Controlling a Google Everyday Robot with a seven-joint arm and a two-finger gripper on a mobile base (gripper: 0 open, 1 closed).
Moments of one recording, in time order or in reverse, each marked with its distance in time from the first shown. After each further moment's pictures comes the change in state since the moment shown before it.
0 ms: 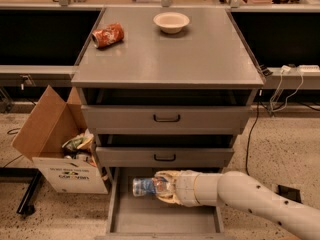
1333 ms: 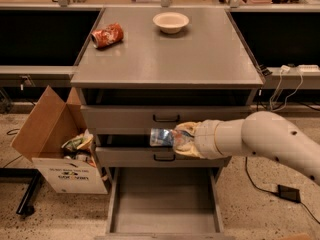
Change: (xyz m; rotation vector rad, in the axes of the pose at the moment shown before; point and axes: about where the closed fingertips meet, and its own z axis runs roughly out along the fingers) arm -0.033 -0.130 -0.105 0.077 0.152 0.120
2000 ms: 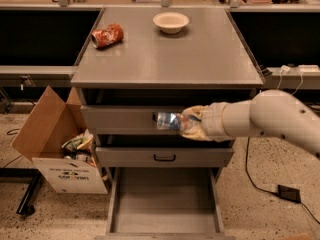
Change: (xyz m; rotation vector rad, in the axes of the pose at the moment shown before) arm 0.007 -0.046 -0.017 0.026 0.020 0.004
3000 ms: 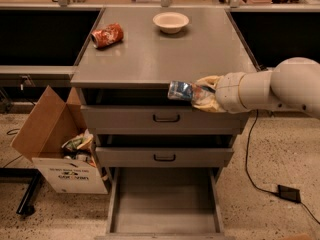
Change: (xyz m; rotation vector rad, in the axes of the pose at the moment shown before) arm -0.010 -0.082 -0.046 0.120 -0.012 -0.009
